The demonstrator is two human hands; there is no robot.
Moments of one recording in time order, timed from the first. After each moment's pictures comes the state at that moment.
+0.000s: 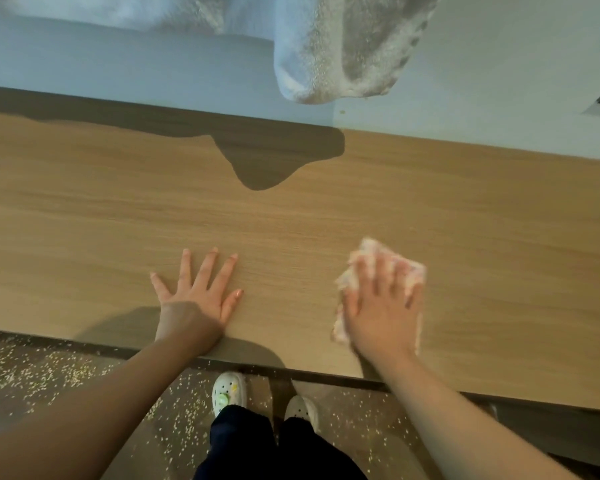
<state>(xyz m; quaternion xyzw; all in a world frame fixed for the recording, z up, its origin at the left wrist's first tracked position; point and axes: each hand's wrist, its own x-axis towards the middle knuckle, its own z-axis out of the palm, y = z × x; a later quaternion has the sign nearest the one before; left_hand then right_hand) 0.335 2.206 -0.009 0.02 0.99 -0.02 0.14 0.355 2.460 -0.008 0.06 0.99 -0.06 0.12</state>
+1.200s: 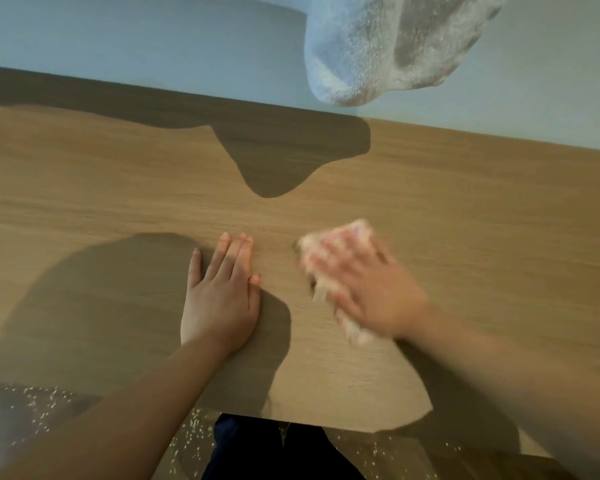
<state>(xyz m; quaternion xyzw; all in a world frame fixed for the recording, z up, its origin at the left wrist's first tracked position) 0.282 2.221 -0.024 0.04 0.99 0.14 0.00 0.255 2.461 -0.015 -0.32 0.94 0.03 0.08</state>
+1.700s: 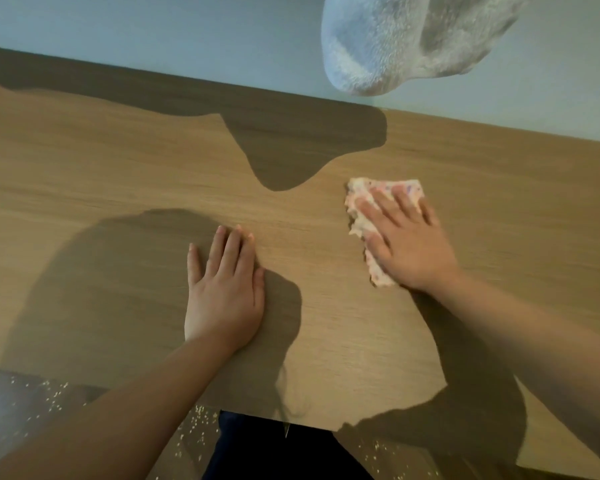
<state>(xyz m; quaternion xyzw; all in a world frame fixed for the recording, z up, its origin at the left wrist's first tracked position) 0.283 2.222 -0.021 0.02 0.99 0.10 0.01 0.205 2.481 -0.014 -0.16 0.98 -0.01 0.10</state>
